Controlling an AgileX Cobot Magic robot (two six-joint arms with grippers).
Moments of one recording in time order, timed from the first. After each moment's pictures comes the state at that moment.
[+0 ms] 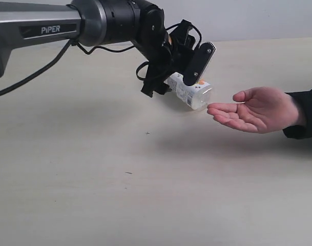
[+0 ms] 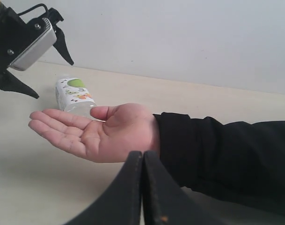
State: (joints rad) left arm -0.73 2.29 -1.86 0.06 0.57 1.54; right arm 0.32 0.01 -0.01 -0.08 0.30 0.00
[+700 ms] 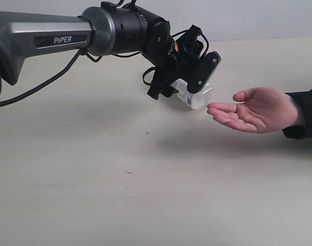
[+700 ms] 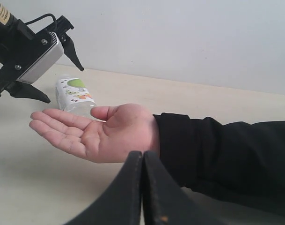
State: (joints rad) left arm -0.74 2.32 -1.86 0.05 0.49 1.60; right arm 0.32 0.01 -0.01 -0.08 0.30 0.00
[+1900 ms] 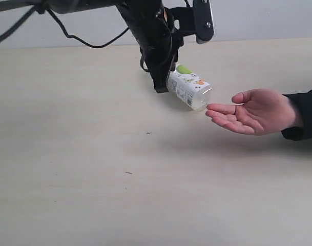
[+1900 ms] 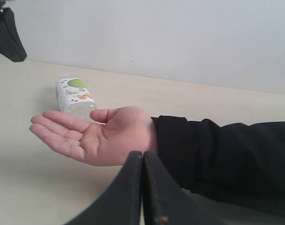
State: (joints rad) left arm -0.76 2.09 -1.80 0.07 0.86 0.83; right arm 0.32 0.01 -0.01 -0.08 0.30 0.00
